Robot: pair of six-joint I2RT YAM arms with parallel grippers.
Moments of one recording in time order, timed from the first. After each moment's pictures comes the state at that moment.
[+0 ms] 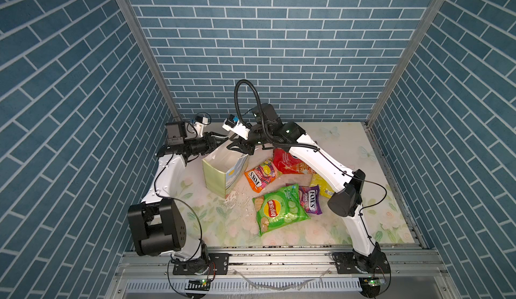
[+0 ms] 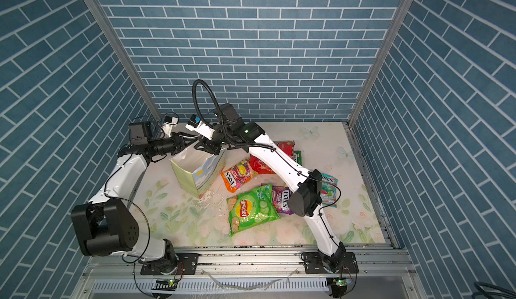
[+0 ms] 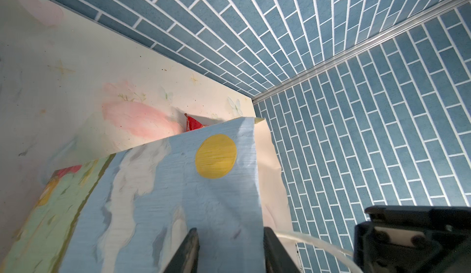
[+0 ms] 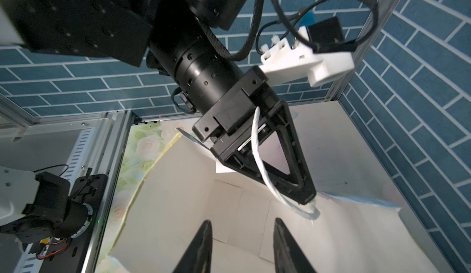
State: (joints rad) left arm 0.17 1.49 1.23 -0.40 1.02 -0.44; right arm 0.94 2.20 2.42 -0.77 -0.47 -0.35
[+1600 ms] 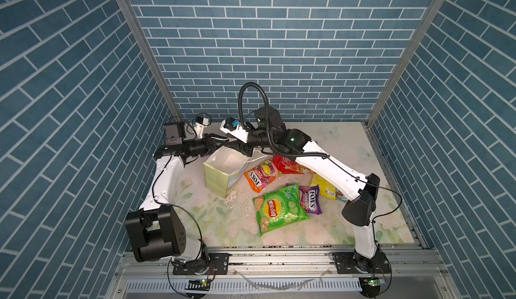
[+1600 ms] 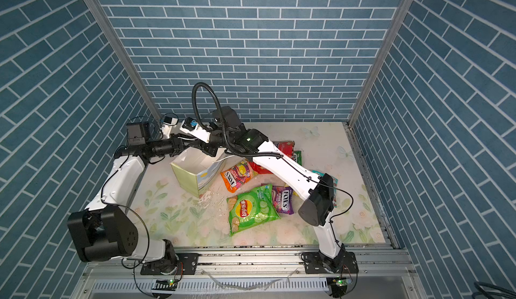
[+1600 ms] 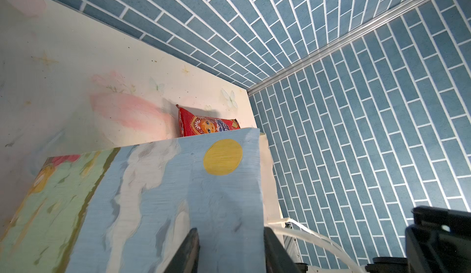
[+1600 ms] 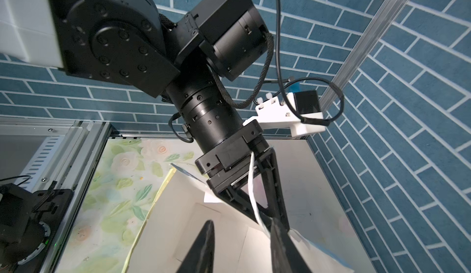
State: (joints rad) left arm 0.17 1.44 1.24 -0.50 1.04 -0.38; right arm 1.00 2.02 2.18 -0.52 -0.38 -0.42
